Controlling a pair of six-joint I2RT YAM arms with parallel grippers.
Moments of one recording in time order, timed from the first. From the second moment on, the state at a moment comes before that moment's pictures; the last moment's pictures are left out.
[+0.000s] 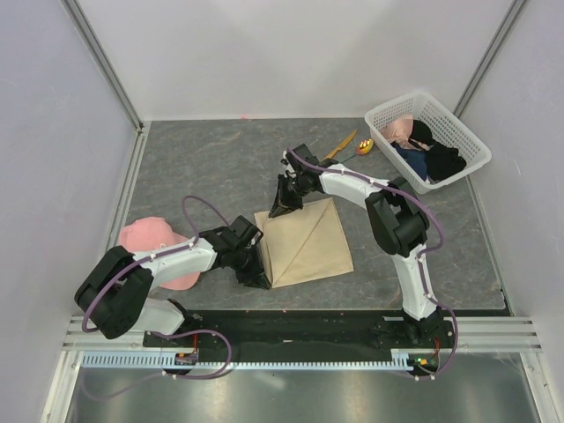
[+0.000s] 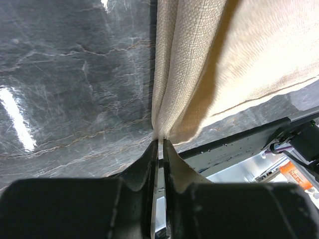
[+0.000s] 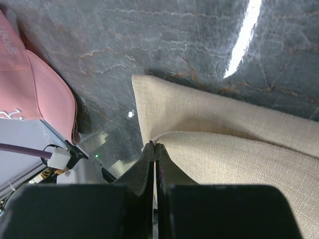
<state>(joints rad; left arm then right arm) -0.70 1.37 0.60 -0.43 0.31 -1.01 0.61 2.18 1.65 -0.50 -0.50 0.72</state>
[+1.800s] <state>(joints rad) -0.70 1.15 0.71 -0.60 0.22 -1.03 0.48 2.11 1.70 -0.61 -0.51 0.58</state>
